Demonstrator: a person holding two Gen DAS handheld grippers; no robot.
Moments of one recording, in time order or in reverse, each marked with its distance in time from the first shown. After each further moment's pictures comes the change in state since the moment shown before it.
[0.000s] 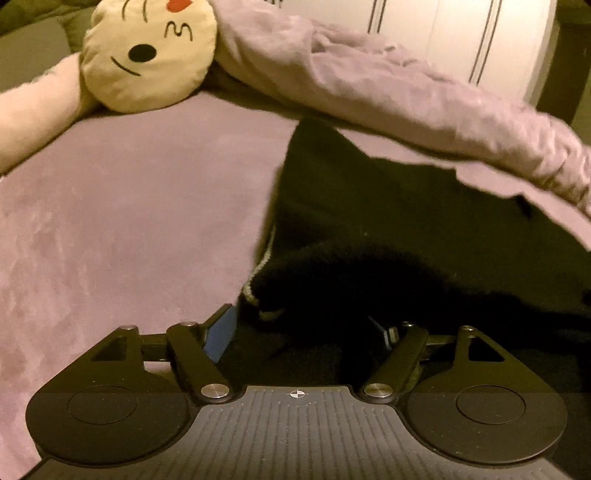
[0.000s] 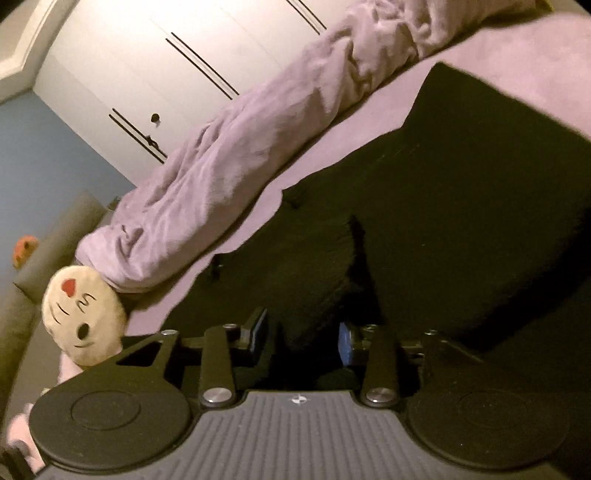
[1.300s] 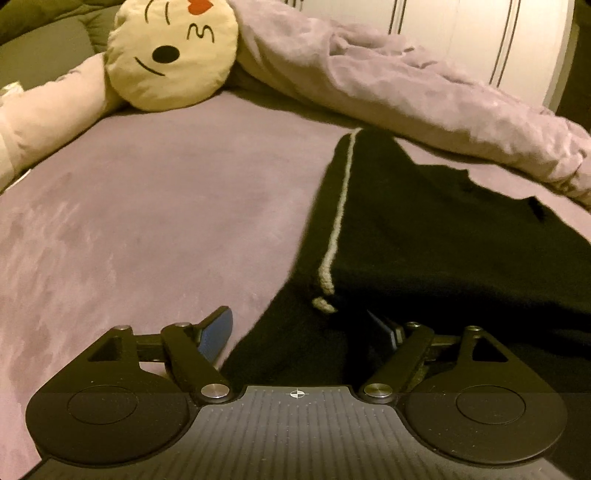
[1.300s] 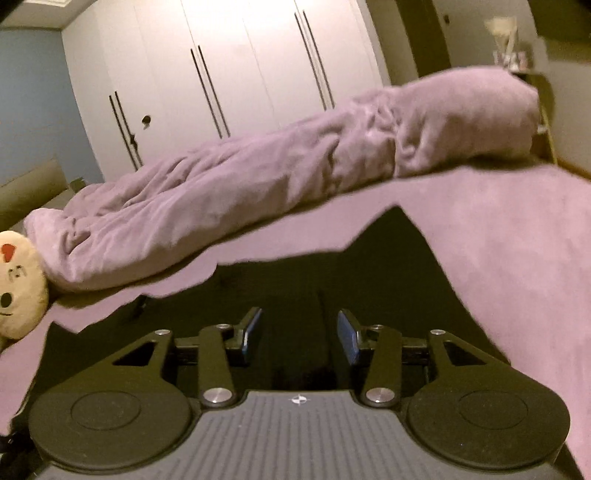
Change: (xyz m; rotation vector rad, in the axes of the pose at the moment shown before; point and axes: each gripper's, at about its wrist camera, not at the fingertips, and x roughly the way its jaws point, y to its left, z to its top) left arm -0.024 -0.005 -0.007 -0.040 -0.012 0.052; right arm -0.044 -0.008 0.037 -0.336 -0.189 -0.219
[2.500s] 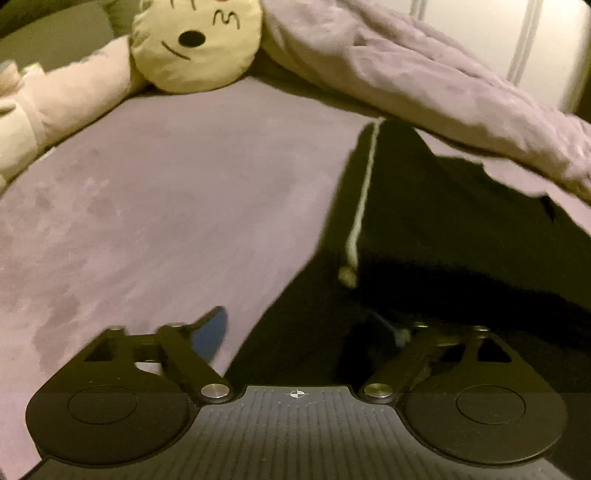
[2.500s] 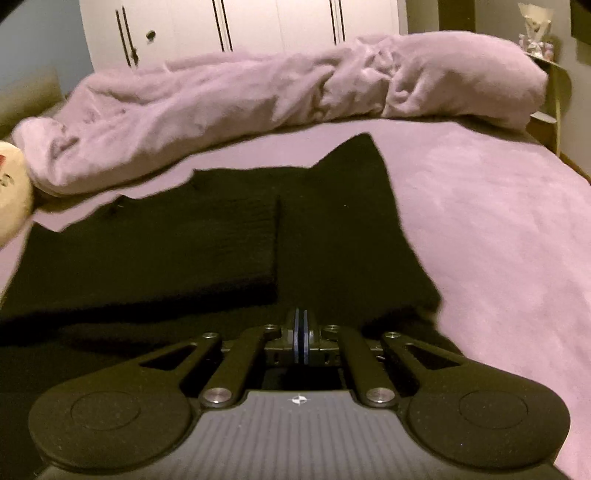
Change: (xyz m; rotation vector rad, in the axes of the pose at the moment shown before) left arm -0.022 0.009 -0.017 -0.016 0.050 0.055; right arm -0.033 -0.024 -0.016 -0.155 0.224 -0.069
